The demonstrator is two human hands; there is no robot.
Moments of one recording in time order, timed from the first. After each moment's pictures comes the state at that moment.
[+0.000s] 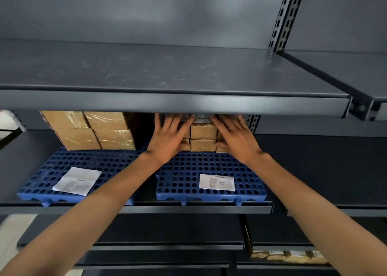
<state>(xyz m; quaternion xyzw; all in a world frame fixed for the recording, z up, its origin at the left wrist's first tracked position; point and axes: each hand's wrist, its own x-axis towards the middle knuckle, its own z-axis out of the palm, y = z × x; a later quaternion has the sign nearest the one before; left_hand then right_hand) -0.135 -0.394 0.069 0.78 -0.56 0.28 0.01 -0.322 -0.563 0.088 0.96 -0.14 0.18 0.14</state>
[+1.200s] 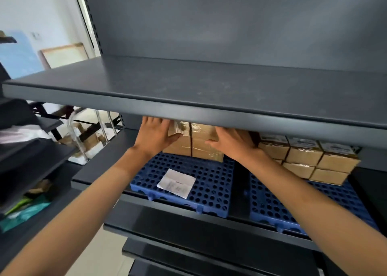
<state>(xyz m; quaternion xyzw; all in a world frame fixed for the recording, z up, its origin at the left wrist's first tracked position) 0.048 -0.164 0.113 0.82 -0.43 0.35 0.12 -0.113 -0.356 0.141 0.98 -0.12 0.15 -0.01</state>
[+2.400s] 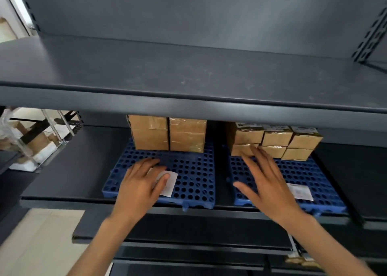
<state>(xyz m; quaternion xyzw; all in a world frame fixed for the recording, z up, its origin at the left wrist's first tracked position) -0.041 -0.123 0.024 0.81 -0.49 0.20 0.26 -0.280 -0.359 0.068 0.96 -0.19 0.21 -0.03</state>
